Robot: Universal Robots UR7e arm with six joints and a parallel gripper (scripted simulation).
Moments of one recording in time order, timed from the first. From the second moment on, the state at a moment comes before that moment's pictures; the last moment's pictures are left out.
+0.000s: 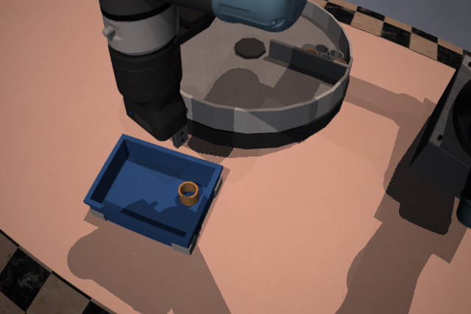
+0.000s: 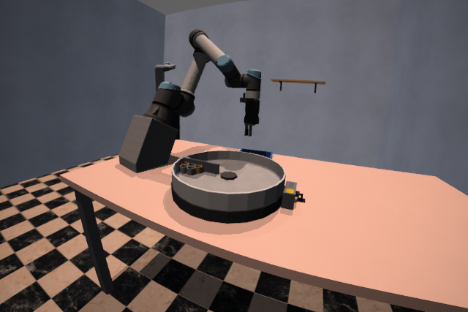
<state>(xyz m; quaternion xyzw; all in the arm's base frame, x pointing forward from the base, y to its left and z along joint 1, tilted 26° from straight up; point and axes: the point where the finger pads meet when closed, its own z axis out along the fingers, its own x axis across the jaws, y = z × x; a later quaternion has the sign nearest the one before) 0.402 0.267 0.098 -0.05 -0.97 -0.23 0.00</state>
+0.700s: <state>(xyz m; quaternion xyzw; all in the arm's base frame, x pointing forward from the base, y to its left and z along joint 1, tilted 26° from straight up) 0.402 0.267 0.098 -0.05 -0.97 -0.23 0.00</state>
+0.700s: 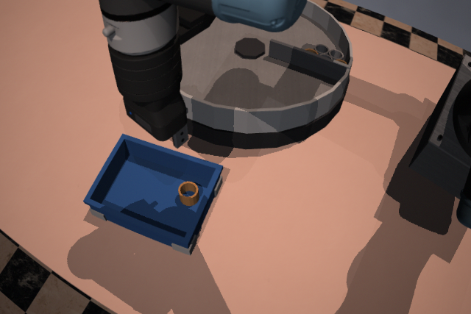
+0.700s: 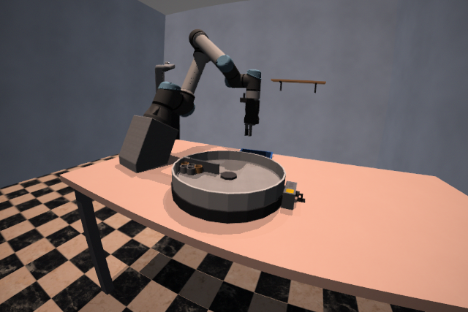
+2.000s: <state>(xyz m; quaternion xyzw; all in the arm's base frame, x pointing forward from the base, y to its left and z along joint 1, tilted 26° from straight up) 0.396 0.179 0.047 -0.05 -0.97 -0.23 0.00</state>
